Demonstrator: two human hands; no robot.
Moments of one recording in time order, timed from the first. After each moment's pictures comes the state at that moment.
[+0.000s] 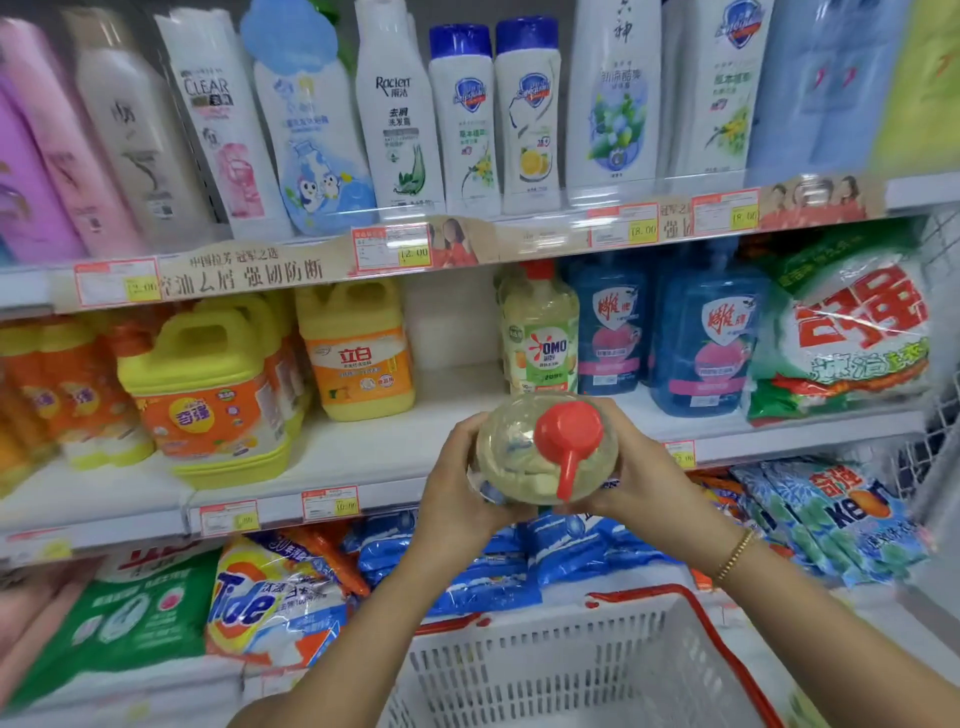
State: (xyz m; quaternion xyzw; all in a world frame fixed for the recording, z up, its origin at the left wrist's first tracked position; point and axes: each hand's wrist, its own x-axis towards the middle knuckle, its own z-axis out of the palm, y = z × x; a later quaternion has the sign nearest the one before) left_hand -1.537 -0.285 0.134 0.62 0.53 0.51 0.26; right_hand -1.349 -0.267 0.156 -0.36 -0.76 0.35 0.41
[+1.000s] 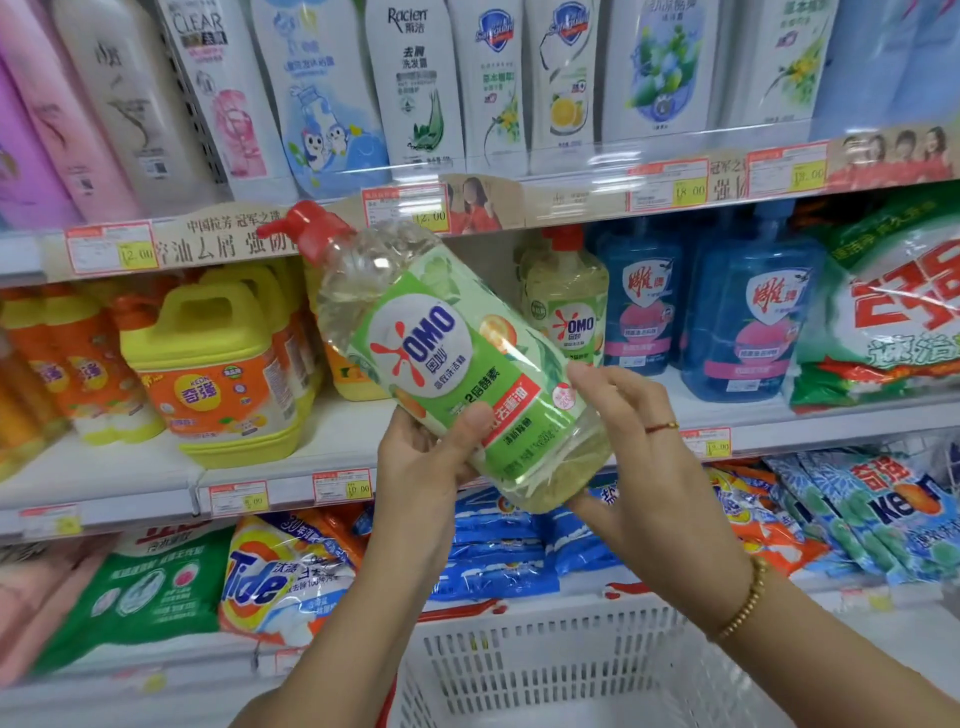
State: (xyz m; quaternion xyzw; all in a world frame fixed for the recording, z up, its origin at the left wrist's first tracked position) left_hand -1.551 -0.306 0.166 0.43 0.34 0.71 0.43; right_hand -1.381 -0.285 0.152 -0.35 -0.80 -0.07 0.49
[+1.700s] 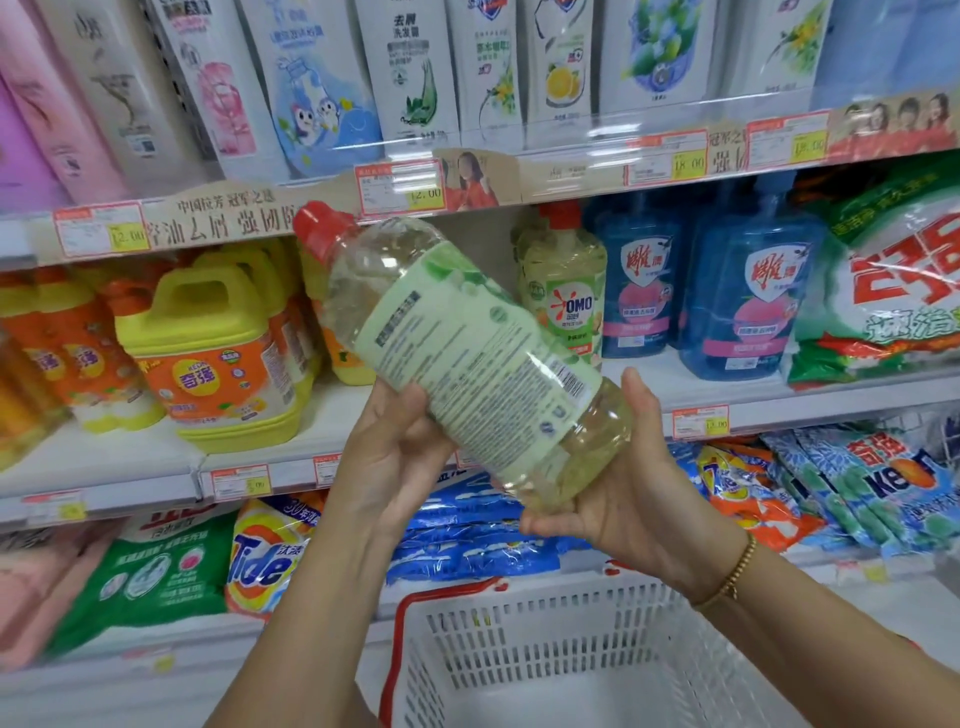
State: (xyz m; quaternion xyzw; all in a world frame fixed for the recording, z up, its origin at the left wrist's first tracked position) left_hand -1.586 -0.293 0.164 0.41 0.15 0.67 0.60; right_hand -1.395 -0.293 0.160 -0.18 -0.39 0.83 0.36
